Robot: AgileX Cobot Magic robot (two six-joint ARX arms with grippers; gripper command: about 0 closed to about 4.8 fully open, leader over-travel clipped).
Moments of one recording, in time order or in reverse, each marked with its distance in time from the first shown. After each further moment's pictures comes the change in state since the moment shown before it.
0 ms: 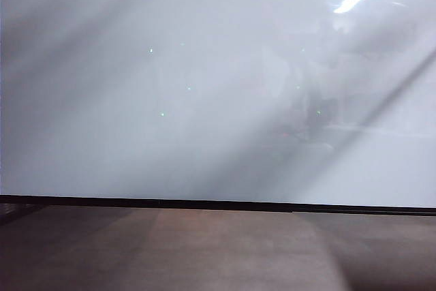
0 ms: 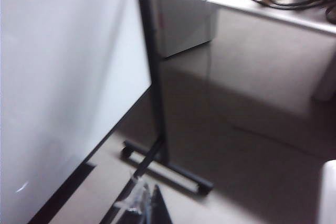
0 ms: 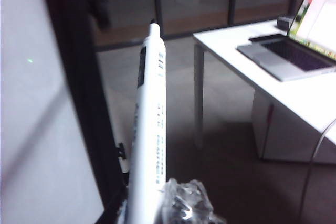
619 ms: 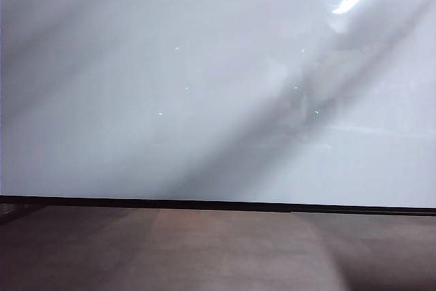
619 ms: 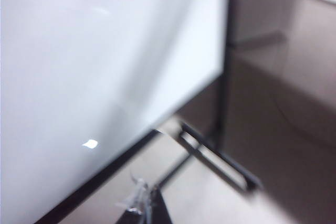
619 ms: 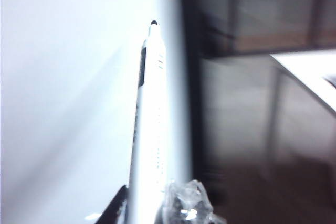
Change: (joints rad) left arm 0.082 -0.174 -0.022 -0.128 -0.214 -0.048; right arm 0.071 -0.054 0.047 -0.031 -0.233 -0.020
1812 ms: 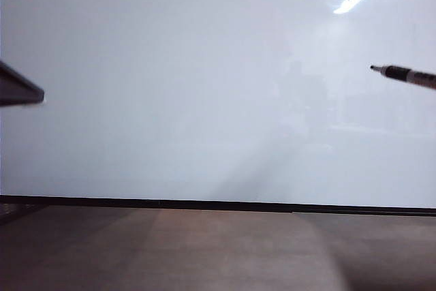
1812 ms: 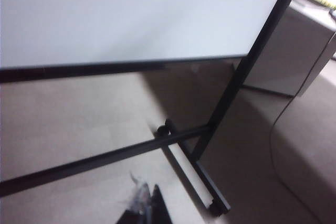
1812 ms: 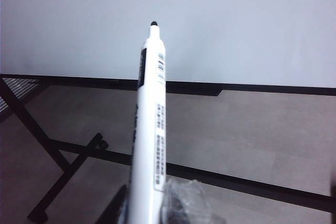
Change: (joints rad) left arm 0.145 -0.757 -1.393 0.777 0.024 -0.369; right arm 0.576 -0.976 -0.902 -0.209 0.029 0.164
